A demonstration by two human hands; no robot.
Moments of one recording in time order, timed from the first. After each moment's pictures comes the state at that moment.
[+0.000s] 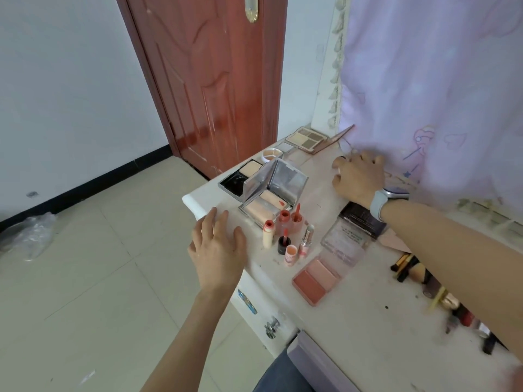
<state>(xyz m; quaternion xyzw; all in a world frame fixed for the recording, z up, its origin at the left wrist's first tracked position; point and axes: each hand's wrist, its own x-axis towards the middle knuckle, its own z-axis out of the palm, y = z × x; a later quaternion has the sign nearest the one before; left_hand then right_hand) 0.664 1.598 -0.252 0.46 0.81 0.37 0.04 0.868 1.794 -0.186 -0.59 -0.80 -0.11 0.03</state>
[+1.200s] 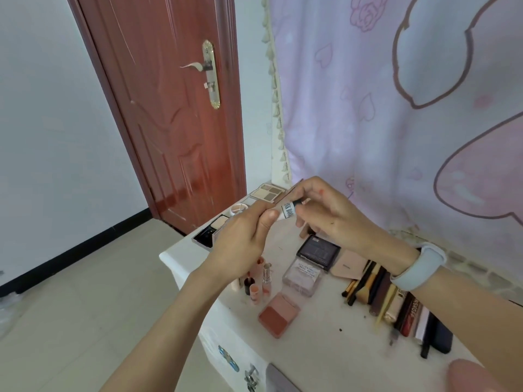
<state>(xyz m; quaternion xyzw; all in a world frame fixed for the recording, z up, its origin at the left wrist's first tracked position) 0.723 1.618 -0.093 0.73 0.53 0.42 0.13 0.900 1.649 -0.054 -0.32 -0.77 0.42 0.35</state>
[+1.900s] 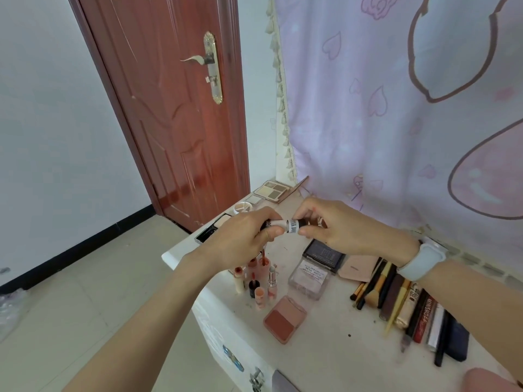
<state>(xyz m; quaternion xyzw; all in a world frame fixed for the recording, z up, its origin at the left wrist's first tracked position) 0.700 1.645 -0.092 0.81 0.53 0.22 0.15 0.902 1.681 -0.071 -0.38 -0.88 0.24 0.17</state>
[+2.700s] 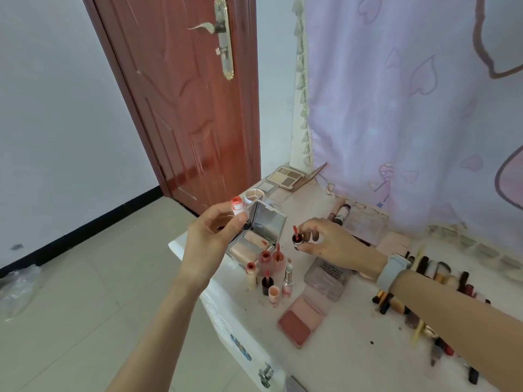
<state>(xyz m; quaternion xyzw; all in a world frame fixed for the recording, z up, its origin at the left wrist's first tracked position) 0.663 1.631 -0.136 0.48 0.53 0.61 0.34 0.877 1.721 -0.165 -0.42 -0.83 0.32 0.17</state>
